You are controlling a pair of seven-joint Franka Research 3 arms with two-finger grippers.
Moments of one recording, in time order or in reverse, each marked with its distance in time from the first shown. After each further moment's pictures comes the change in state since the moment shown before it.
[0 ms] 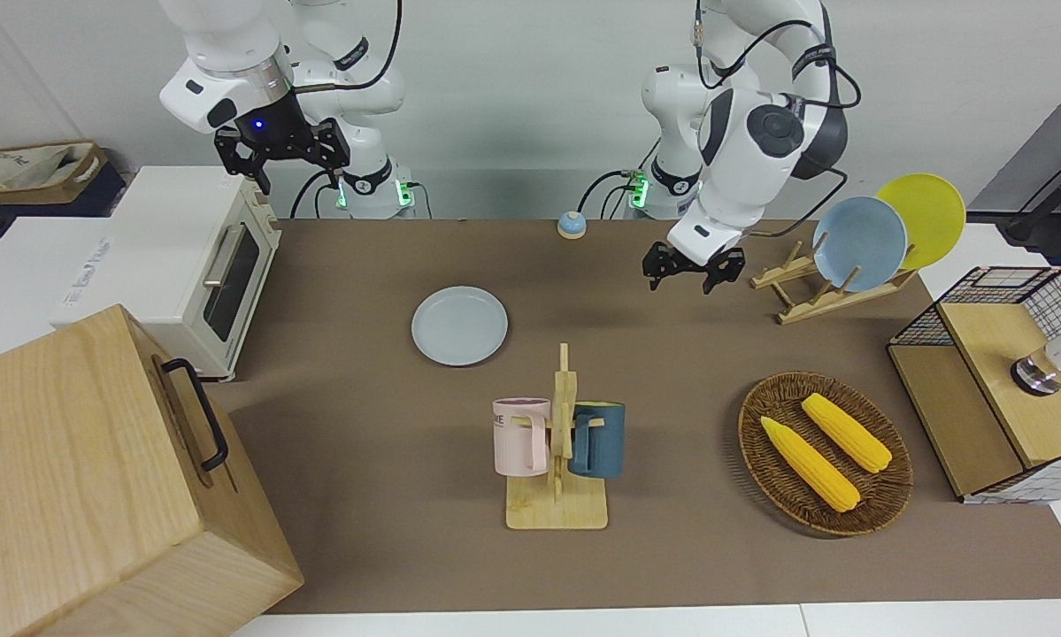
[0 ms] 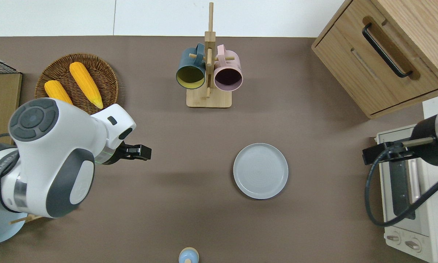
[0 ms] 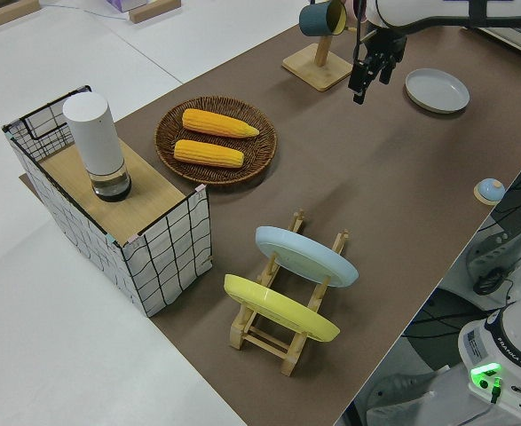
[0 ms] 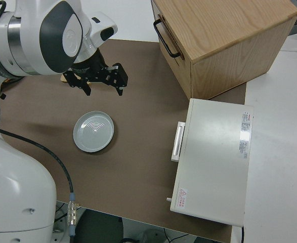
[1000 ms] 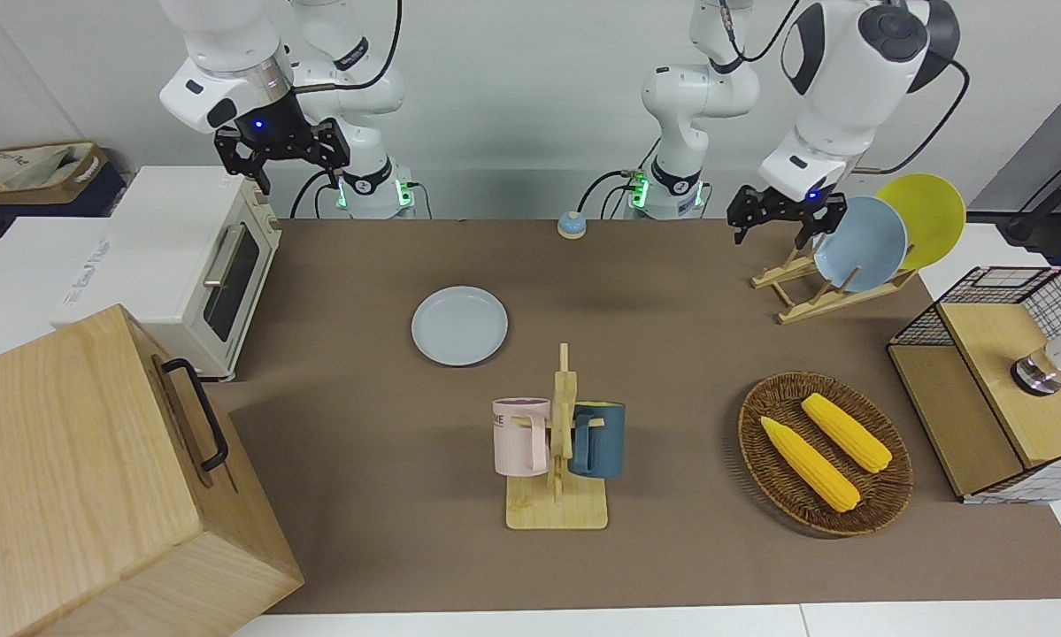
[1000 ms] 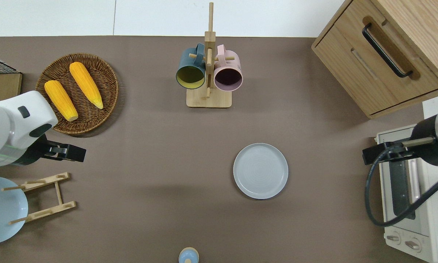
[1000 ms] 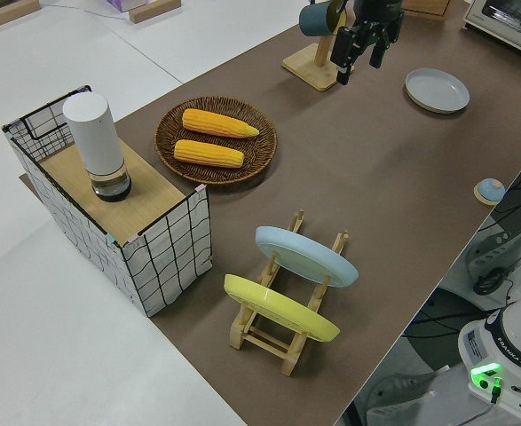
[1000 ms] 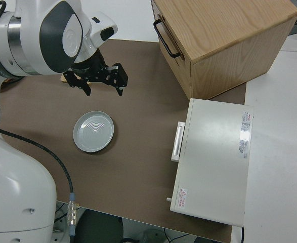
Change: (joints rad) left arm 0.017 -0.071 0.142 0.201 0.115 -0.275 0.218; right arm 0.000 0.000 0.000 0.000 0.000 0.000 0.000
